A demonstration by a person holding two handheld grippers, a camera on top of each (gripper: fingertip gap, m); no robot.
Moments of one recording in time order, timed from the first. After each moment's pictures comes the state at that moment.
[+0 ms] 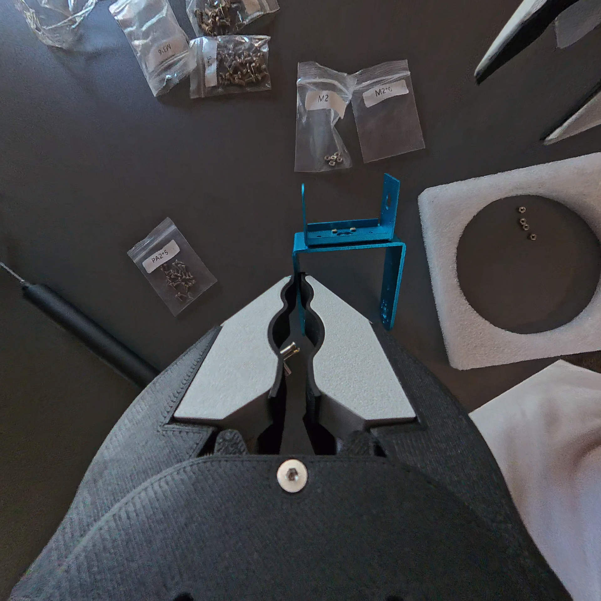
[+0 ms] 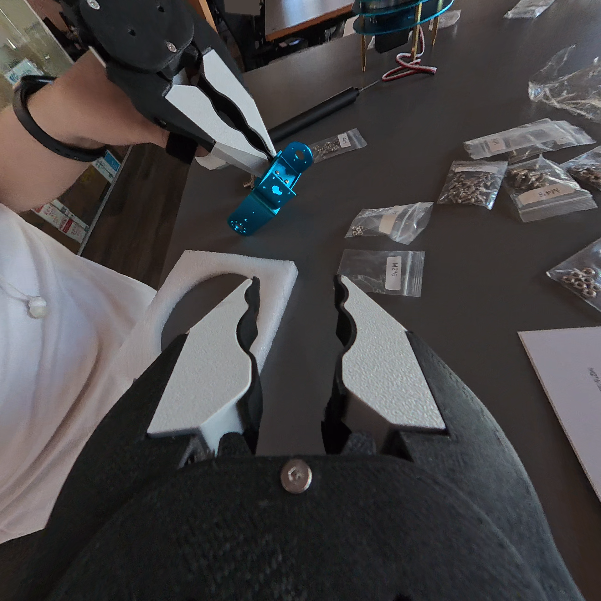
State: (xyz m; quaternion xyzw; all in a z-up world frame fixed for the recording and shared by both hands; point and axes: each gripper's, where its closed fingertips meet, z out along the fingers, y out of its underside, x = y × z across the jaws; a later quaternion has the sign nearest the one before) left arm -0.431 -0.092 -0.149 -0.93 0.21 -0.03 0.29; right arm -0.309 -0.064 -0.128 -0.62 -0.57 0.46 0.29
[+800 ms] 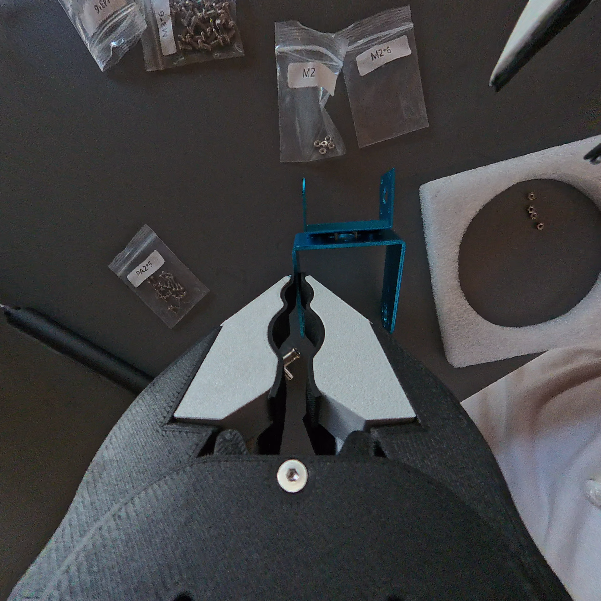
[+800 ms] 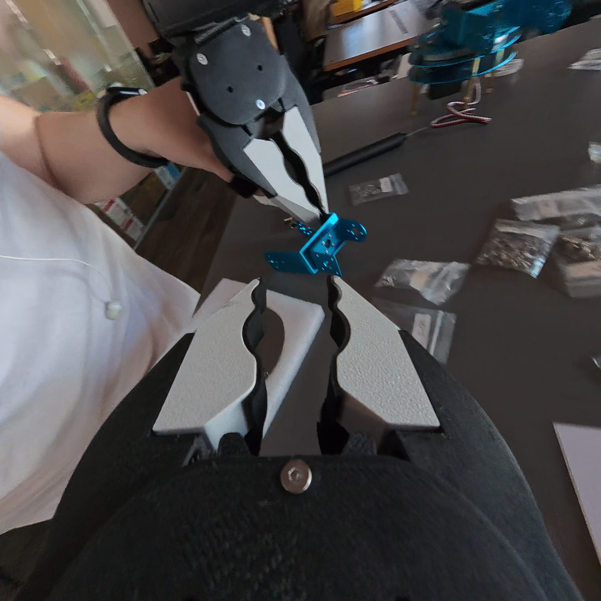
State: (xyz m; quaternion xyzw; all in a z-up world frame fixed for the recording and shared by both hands) left arm -0.426 -0.087 -0.158 -0.95 0.24 -0.02 0.20; right arm -0.330 -0.078 -0.101 -0.56 -0.59 0.51 0.26
